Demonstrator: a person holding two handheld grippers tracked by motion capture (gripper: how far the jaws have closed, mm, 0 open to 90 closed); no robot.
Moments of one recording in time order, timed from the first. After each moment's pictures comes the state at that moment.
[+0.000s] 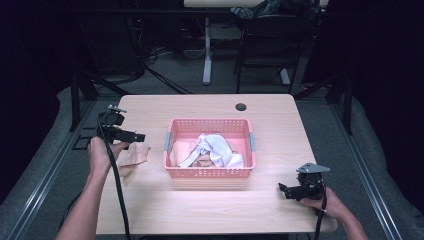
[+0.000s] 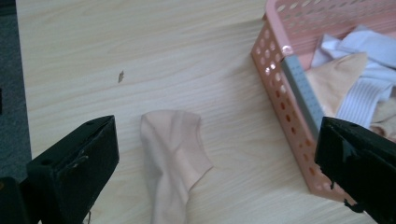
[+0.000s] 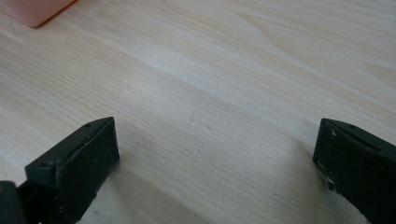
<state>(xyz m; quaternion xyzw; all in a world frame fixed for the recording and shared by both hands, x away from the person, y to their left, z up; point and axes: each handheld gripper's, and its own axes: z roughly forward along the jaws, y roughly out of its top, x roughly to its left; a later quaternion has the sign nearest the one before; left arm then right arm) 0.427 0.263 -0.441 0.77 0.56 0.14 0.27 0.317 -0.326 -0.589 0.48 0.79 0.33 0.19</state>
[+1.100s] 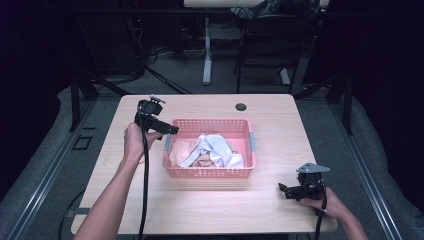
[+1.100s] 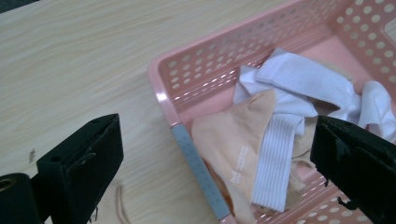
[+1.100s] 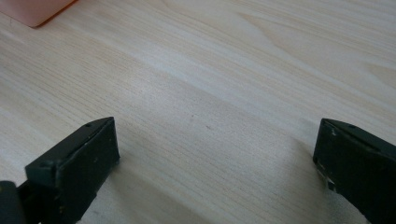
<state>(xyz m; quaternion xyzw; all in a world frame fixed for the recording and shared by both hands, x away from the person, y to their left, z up) 0.456 0.165 -0.431 0.82 0.47 0.13 0.28 0.317 -0.326 -0.589 0.48 0.79 0.33 0.19</state>
